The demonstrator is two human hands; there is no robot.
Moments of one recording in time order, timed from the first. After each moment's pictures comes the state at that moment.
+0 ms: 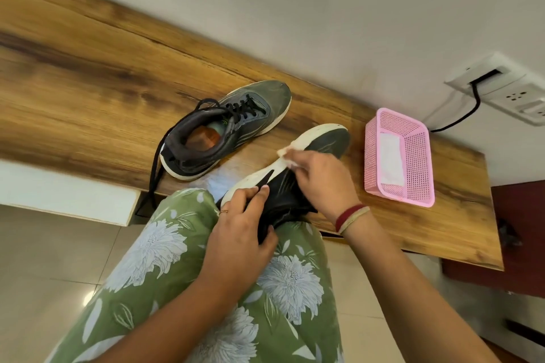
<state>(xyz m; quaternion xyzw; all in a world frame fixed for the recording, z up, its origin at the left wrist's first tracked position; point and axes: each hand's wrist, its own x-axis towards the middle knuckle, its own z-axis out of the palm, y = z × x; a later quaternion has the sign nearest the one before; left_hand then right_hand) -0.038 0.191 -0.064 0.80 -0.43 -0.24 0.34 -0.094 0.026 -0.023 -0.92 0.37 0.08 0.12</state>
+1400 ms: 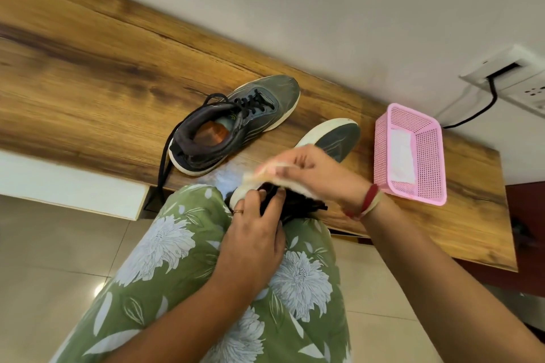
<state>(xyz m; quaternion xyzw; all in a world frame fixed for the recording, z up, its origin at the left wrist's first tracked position) -0.050 0.192 -0.069 0.81 -0.45 -0.18 0.32 -0.072 0.030 -0.001 -0.76 0.32 0.14 0.55</state>
